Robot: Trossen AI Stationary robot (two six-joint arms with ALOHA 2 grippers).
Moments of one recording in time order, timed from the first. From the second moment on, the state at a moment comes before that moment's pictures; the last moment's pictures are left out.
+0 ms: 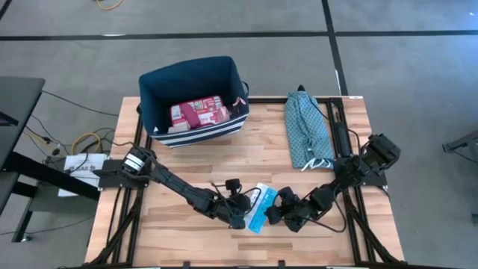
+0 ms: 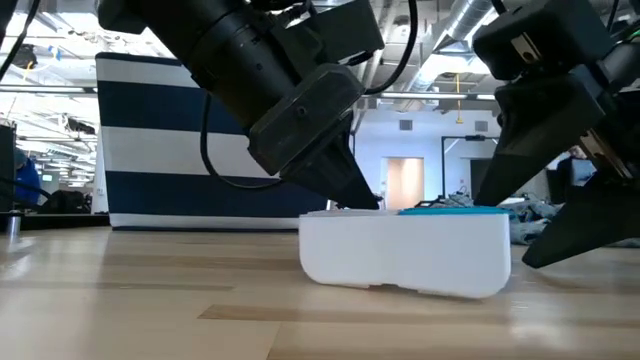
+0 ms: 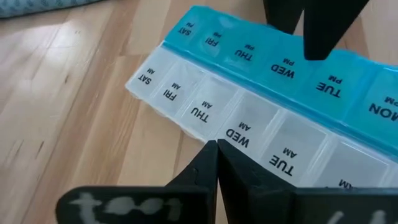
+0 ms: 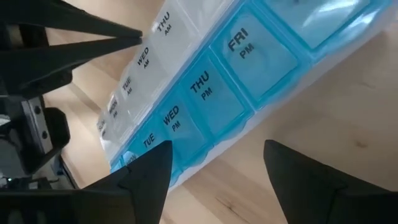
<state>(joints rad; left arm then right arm) -0.44 2.06 1.27 -0.09 -0.56 -0.29 0.66 1.74 0.75 0.07 0.43 1.75</state>
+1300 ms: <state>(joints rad) -0.45 2.07 1.16 0.14 -0.50 -0.35 0.54 1.74 0.75 0.14 0.42 1.57</state>
